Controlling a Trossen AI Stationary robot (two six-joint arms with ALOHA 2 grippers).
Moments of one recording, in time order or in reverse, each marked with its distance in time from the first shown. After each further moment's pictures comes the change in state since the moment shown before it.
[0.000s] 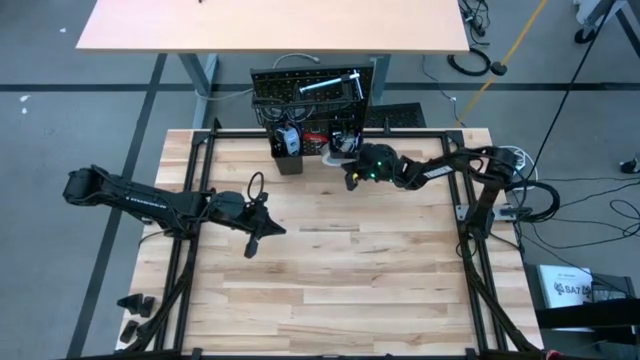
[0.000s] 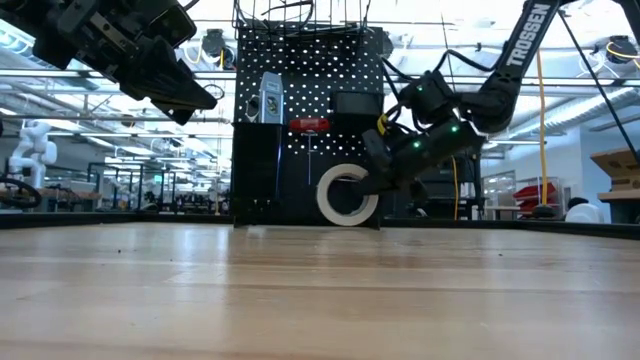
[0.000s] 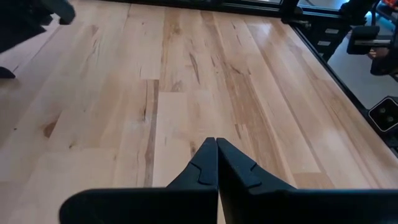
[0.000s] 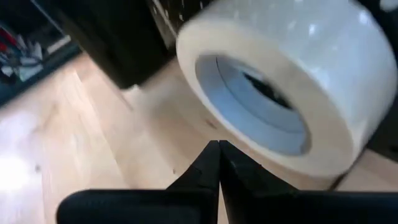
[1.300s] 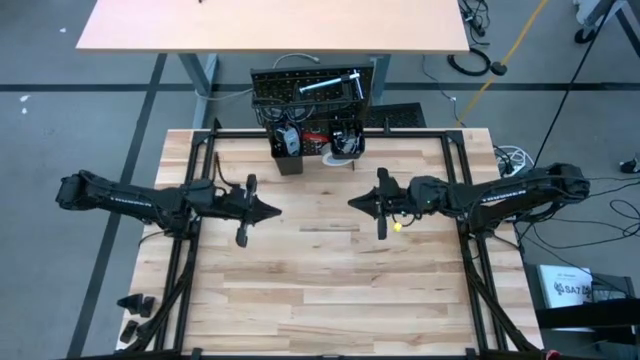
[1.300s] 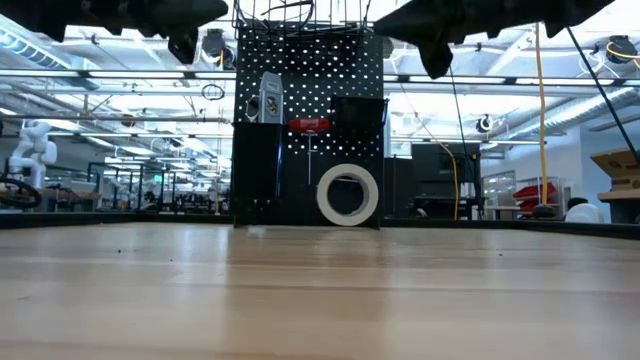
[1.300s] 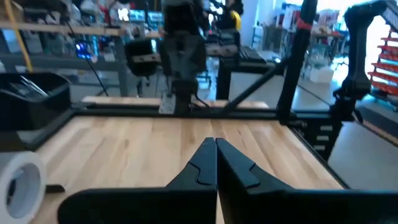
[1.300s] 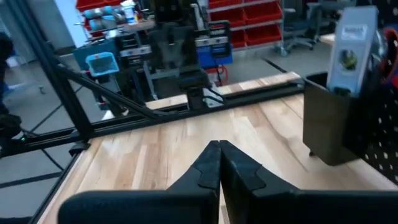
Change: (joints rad) left arm 0.018 -0.196 0.016 0.183 -0.067 0.056; right arm 0.511 -0.619 -0.039 -0.266 0.133 -0.184
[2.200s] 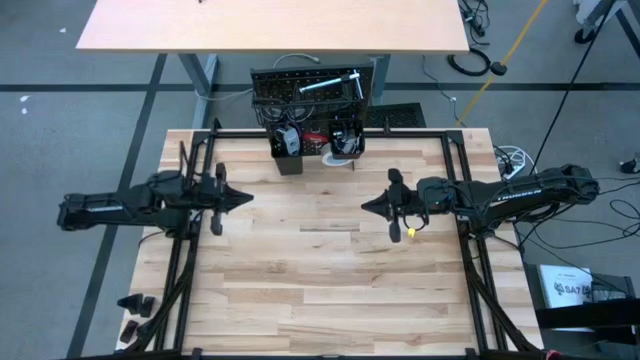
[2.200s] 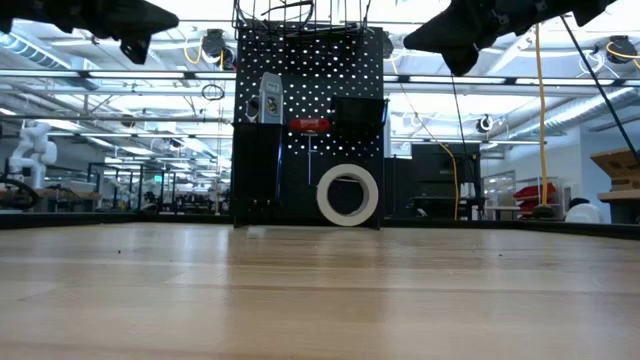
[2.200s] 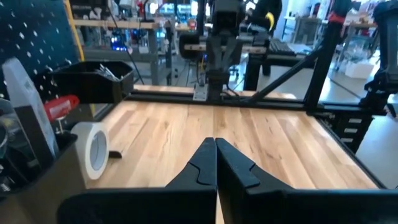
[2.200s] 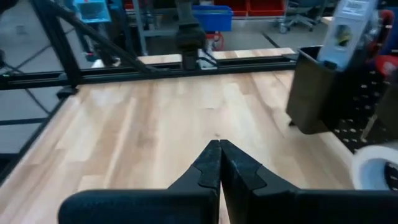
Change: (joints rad) left arm 0.123 -0.420 0.014 -0.488 -0.008 0.019; right arm 0.026 -0.143 -0.001 -0.300 0.016 -0.124
